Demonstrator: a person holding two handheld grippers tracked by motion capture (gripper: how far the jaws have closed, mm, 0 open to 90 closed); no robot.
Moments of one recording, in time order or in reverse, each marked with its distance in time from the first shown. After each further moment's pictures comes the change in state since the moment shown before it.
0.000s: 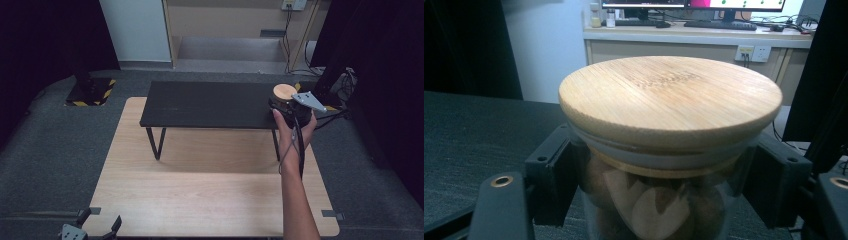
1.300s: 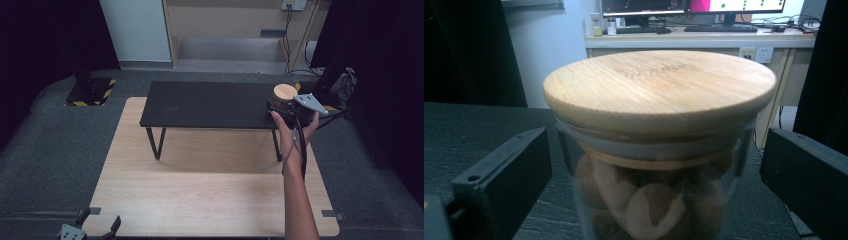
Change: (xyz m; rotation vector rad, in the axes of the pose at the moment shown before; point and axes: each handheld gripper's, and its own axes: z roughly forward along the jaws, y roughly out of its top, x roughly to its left) left arm 0.001 0.001 -0.002 -0.003 0.000 0.001; right arm -0.005 -0.011 0.003 -0.029 0.010 0.033
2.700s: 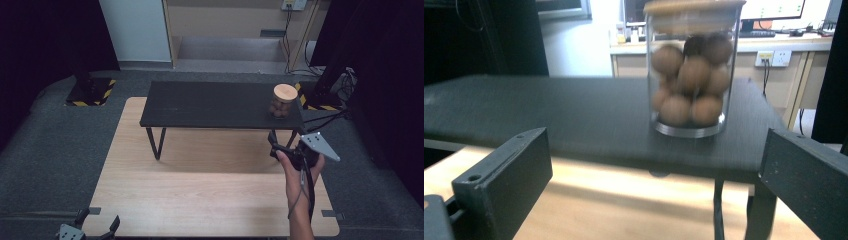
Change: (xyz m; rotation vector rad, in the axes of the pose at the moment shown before) left arm 0.004 0.000 -0.001 -0.003 -0.007 0.002; right arm 0.008 -0.058 -0.097 -0.048 0.074 0.010
